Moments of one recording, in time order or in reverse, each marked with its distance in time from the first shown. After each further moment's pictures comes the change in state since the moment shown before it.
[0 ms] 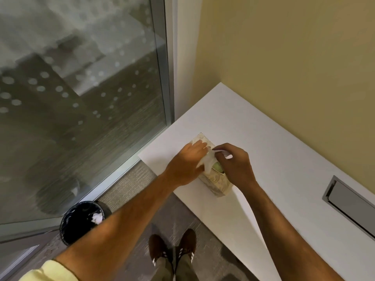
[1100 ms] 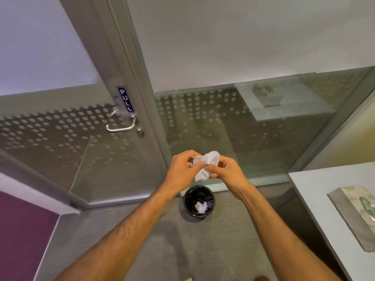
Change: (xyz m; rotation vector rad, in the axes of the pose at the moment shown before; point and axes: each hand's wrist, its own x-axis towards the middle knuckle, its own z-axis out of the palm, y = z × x) left_hand -0.559 0.077 -0.330 -0.397 0.794 -0.912; right_hand -0.332 -0.365 0.304 0.599 -0.942 -0.119
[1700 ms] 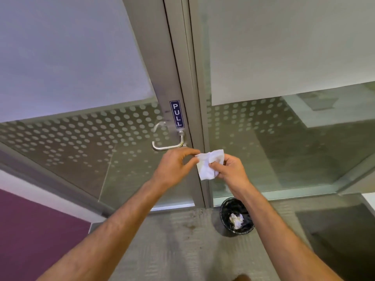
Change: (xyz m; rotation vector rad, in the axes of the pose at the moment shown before) left_hand 0.085 -0.079 -0.234 0.461 -0.056 0.118; right_hand 0.147 -0.003 0.195 0.091 0.054 -0.010
